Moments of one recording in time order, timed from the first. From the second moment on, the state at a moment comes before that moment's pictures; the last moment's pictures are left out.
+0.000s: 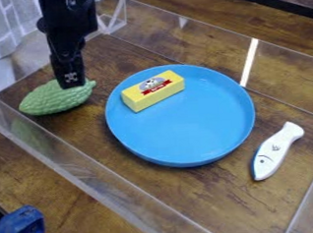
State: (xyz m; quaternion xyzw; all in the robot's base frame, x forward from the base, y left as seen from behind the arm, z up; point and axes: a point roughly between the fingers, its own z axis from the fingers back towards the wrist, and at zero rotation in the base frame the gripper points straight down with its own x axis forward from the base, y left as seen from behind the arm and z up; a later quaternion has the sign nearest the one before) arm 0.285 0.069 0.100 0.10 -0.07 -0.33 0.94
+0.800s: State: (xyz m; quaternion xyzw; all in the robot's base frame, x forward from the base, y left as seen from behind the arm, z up) arm 0.296 0.080 0.067 0.11 -0.05 -0.31 0.94
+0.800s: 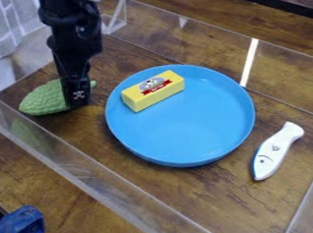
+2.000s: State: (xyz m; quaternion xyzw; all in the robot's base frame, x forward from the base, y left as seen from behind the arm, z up) arm 0.299 0.090 0.070 0.14 -0.09 -0.32 0.93
